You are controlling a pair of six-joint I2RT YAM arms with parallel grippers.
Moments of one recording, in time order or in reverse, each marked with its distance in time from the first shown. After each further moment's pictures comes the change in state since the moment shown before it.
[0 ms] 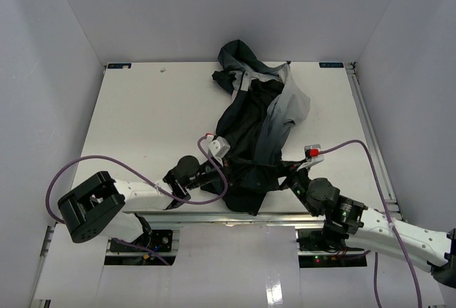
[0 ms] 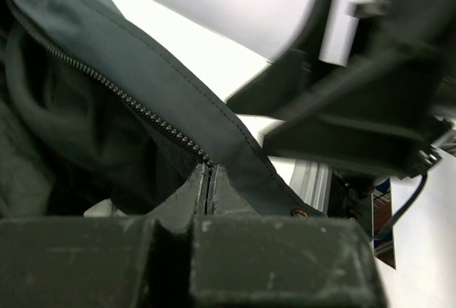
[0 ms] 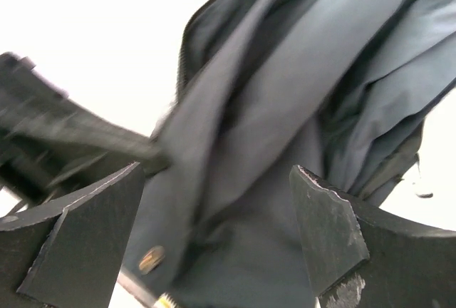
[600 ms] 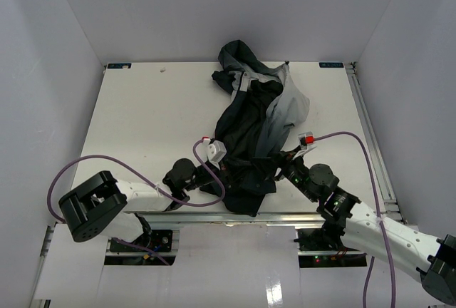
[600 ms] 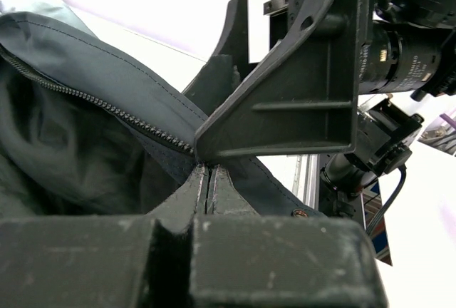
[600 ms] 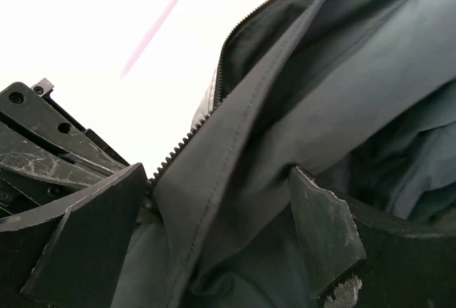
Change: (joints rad) left arm 0.000 0.008 -0.036 0.152 0.066 0.033; right arm -0.257 0.152 0.013 0.212 -0.421 0.023
